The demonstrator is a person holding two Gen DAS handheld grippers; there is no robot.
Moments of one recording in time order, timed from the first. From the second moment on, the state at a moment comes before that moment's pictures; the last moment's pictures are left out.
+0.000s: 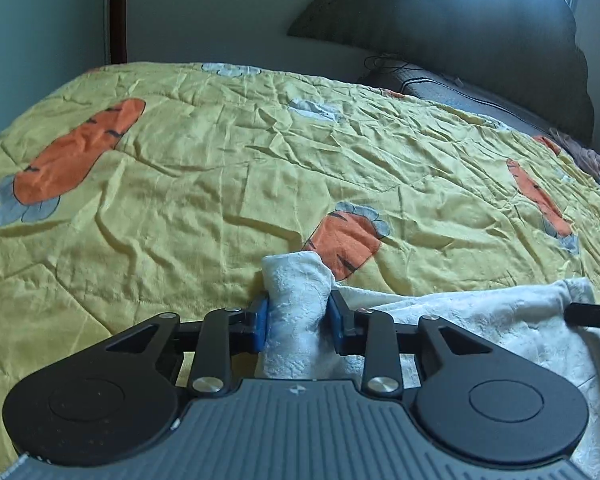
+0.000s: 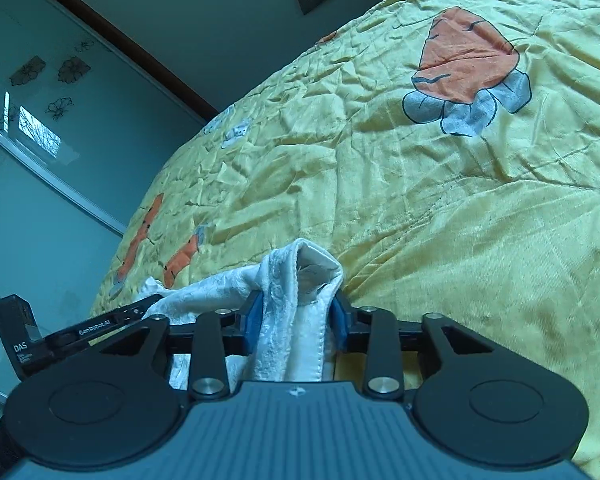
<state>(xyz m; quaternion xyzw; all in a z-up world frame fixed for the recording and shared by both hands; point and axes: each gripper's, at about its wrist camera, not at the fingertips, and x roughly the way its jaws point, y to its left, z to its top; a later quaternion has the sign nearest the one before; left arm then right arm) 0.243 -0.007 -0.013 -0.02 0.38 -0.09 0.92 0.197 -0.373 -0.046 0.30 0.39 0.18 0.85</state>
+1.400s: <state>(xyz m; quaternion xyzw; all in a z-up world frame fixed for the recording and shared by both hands) 0.066 -0.032 -0.031 0.05 0.29 -0.14 0.94 0.057 -0.302 -0.041 0.21 0.31 0.21 0.90</state>
